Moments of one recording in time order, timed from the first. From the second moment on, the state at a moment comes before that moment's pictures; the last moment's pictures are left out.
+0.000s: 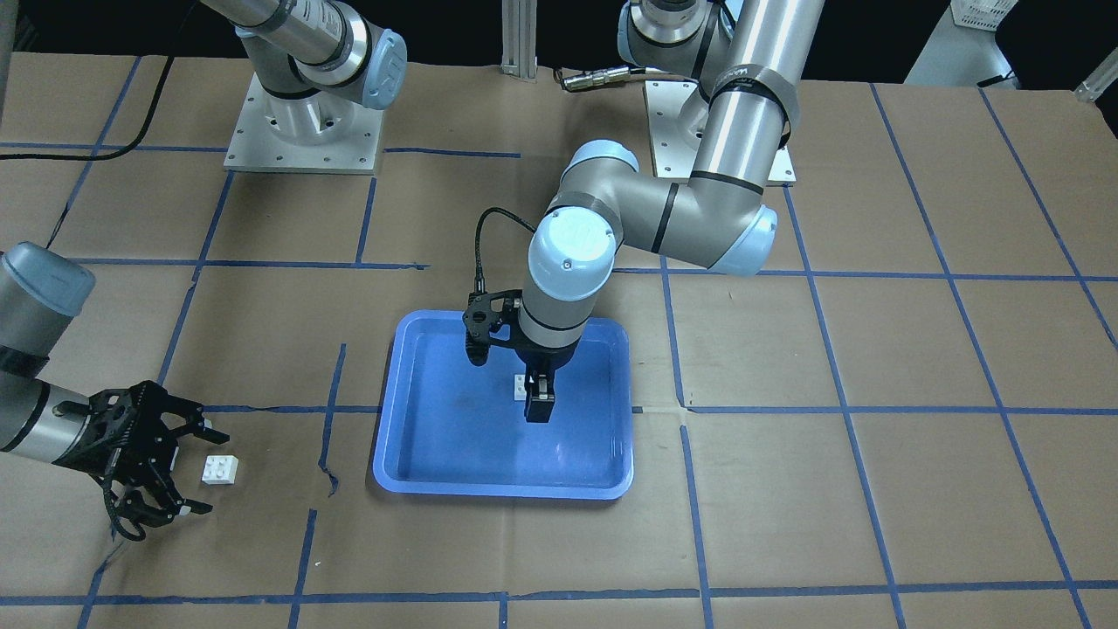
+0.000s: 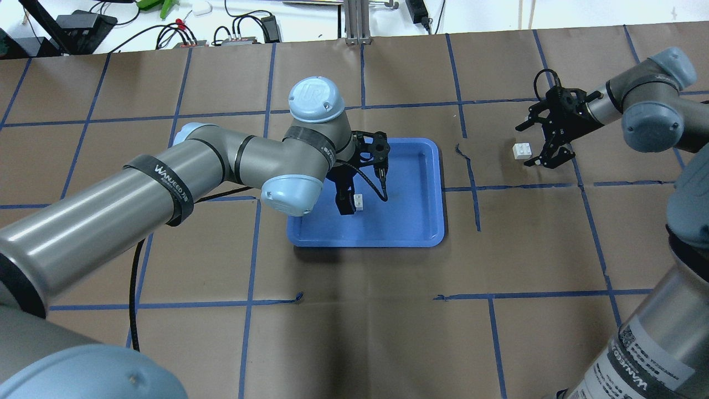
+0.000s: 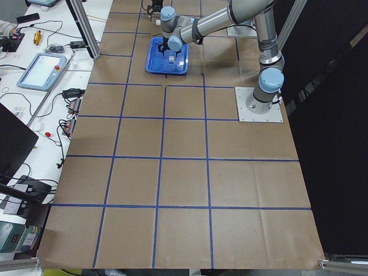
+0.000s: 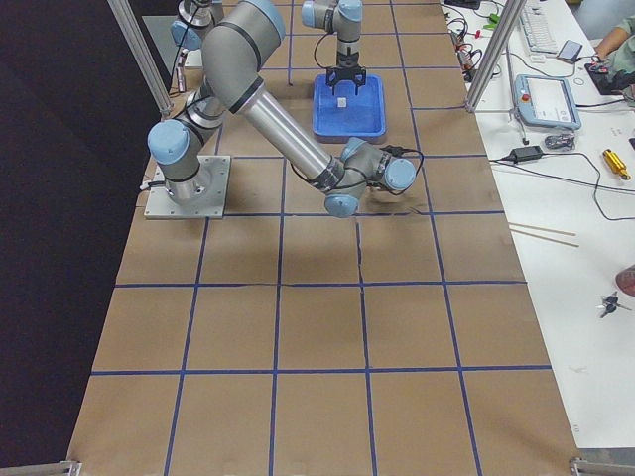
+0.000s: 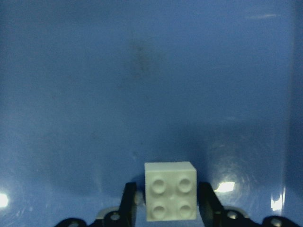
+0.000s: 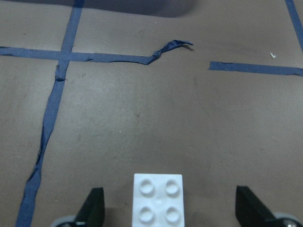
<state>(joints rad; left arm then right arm) -1.90 -2.02 -1.74 -0.92 1.47 1.25 1.14 -0.96 1.66 -2.06 -1.01 -2.13</state>
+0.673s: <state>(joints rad) -1.83 -1.75 -1.68 -1.31 1.51 1.11 1.14 -0.96 1.66 -2.06 -1.02 -2.12</state>
